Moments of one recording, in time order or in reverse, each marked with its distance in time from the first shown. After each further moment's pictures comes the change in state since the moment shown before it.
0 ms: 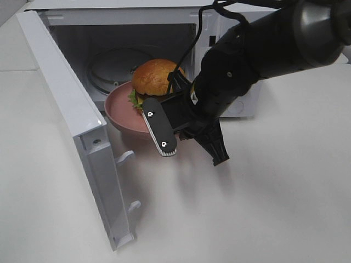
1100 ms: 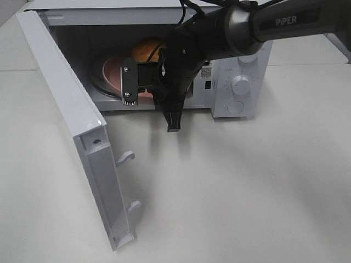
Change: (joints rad) left arm 0.000 0.000 0.000 0.000 0.000 0.000; right arm -0.055 0.317 -0.467 0.077 0.062 0.195
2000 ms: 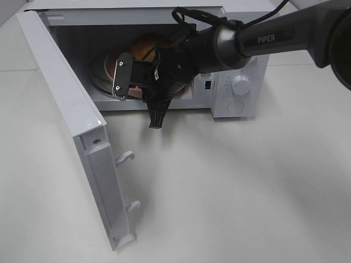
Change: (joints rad) left arm 0.000 0.000 0.000 0.000 0.000 0.000; right arm -0.005 0.096 -0.046 -0.018 -0.207 0.163
